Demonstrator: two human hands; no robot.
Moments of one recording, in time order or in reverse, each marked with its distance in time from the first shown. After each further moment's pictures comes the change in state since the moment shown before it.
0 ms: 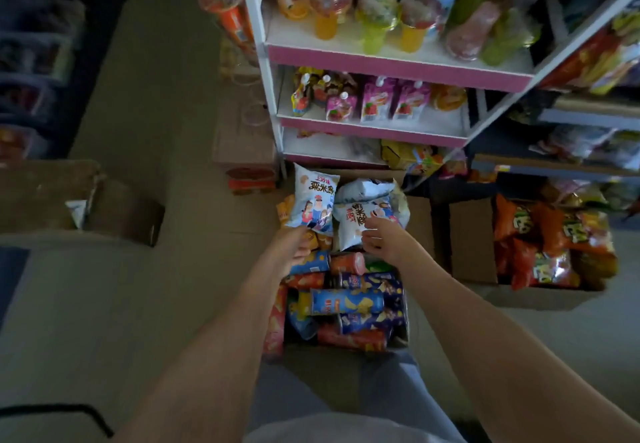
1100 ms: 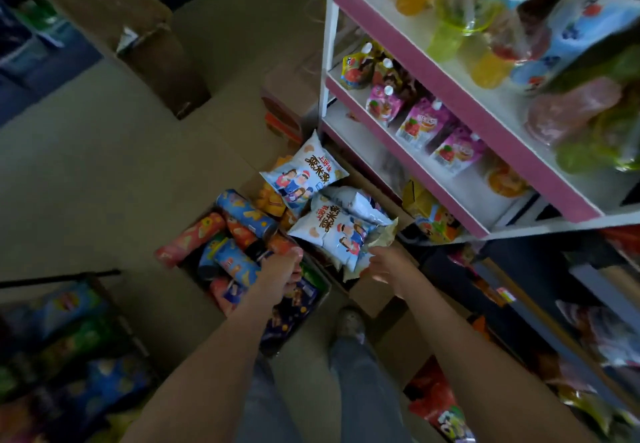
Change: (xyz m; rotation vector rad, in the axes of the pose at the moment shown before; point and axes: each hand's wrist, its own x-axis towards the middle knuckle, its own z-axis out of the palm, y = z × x) left_hand 0.048 -0.036 0.240 -0.693 0.353 -0.277; right_hand 0.126 -0.112 -0.162 -0.868 -0.187 0.041
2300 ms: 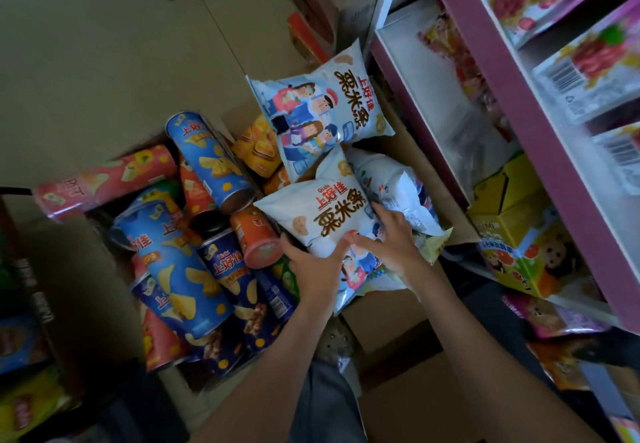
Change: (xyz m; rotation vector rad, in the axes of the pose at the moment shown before) left_hand 0.242 -0.052 0.151 -0.417 0.351 0.293; right_hand 0.284 0.014 0.037 -0.727 -0.195 -0.523
